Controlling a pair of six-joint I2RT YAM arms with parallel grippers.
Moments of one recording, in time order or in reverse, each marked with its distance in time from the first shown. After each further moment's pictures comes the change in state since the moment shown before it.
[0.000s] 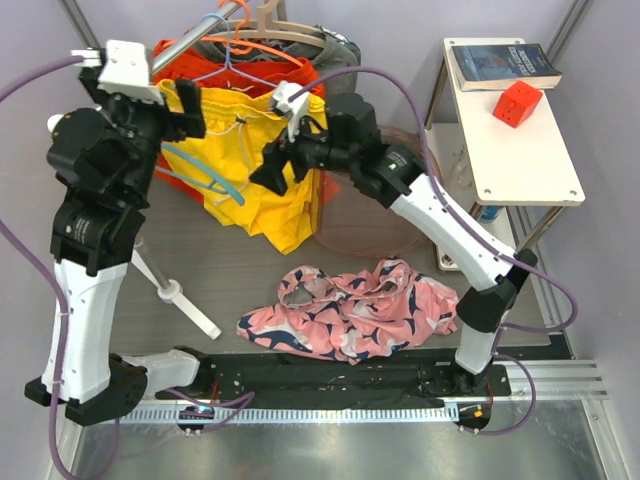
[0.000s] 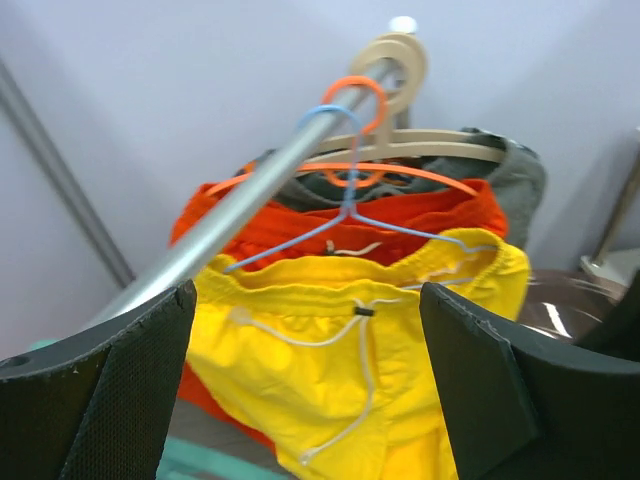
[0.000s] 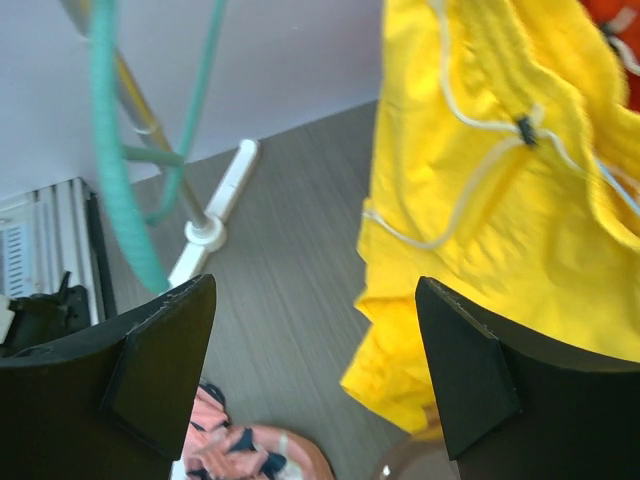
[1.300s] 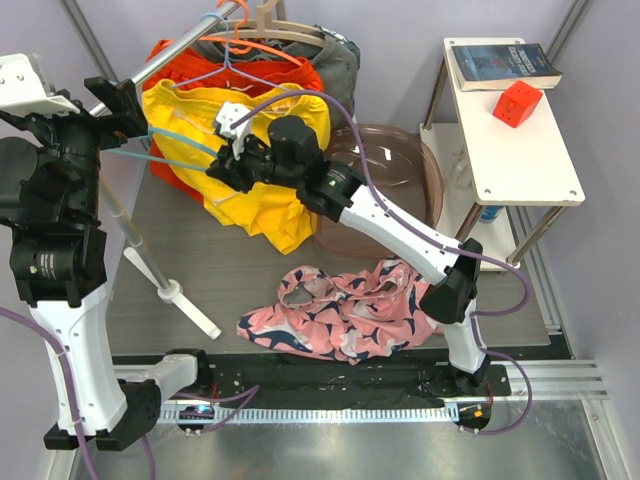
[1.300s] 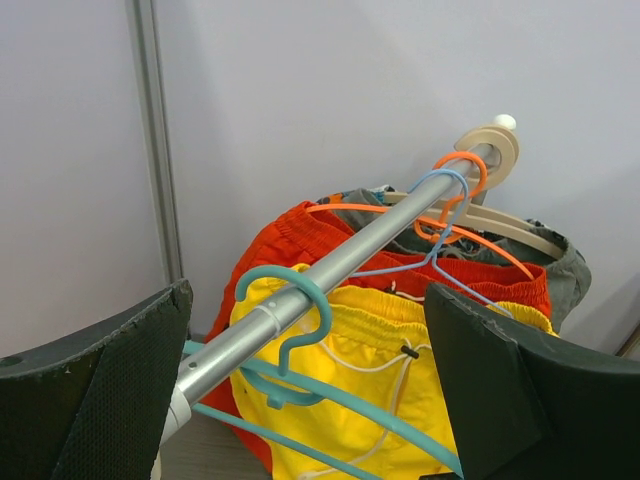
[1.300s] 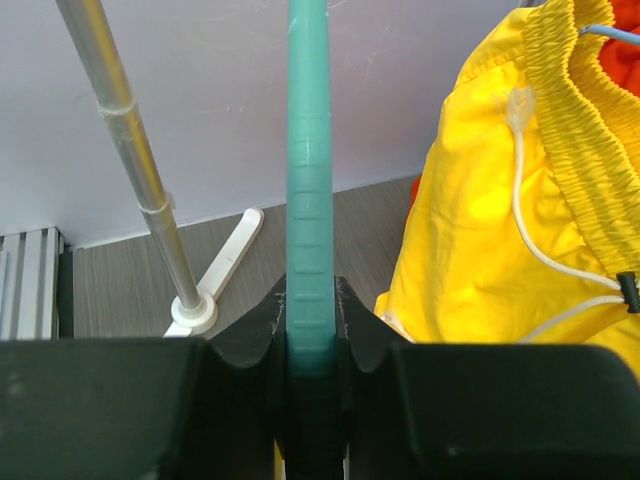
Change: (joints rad) left arm 0.430 -0.113 -0.011 0.002 0.167 -0.276; right arm 0.183 0.252 0.159 0.228 0.109 -0.063
